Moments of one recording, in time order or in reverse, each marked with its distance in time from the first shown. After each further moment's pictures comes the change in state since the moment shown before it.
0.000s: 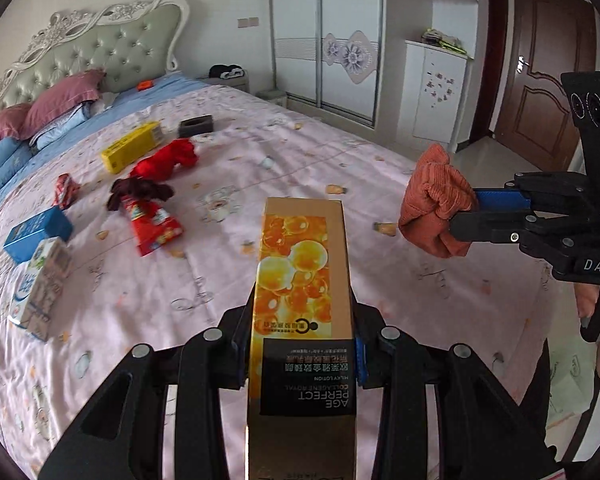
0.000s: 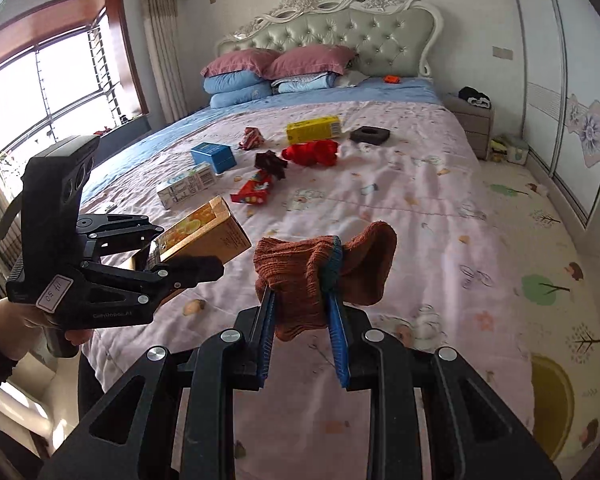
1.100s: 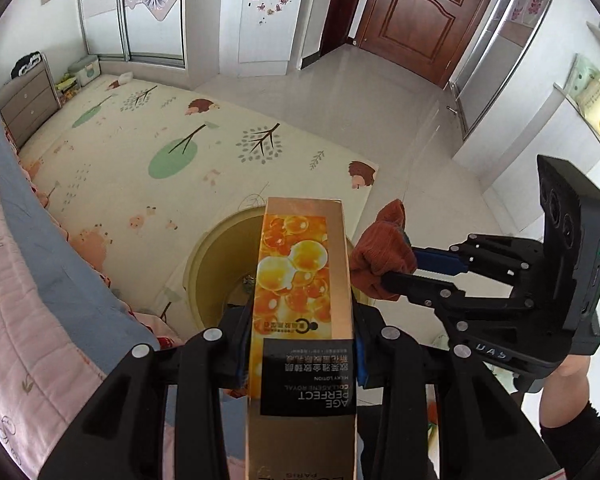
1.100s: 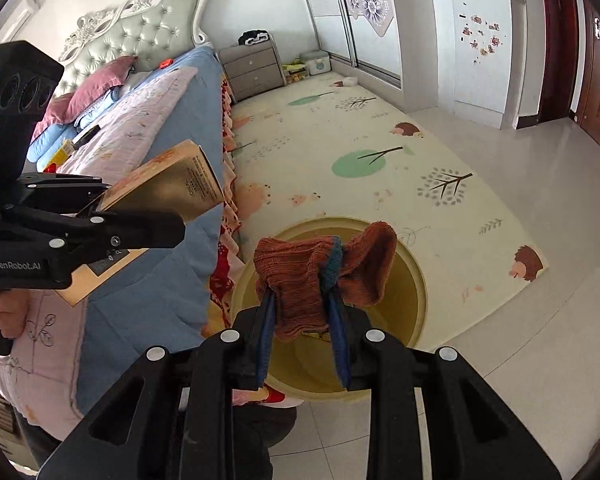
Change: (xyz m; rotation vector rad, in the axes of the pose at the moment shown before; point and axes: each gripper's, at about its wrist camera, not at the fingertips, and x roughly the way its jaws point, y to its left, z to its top) left arm 0.225 -0.300 0.144 0.260 0.313 -0.461; right arm -0.105 -0.277 -0.162 0.502 0.090 -0.426
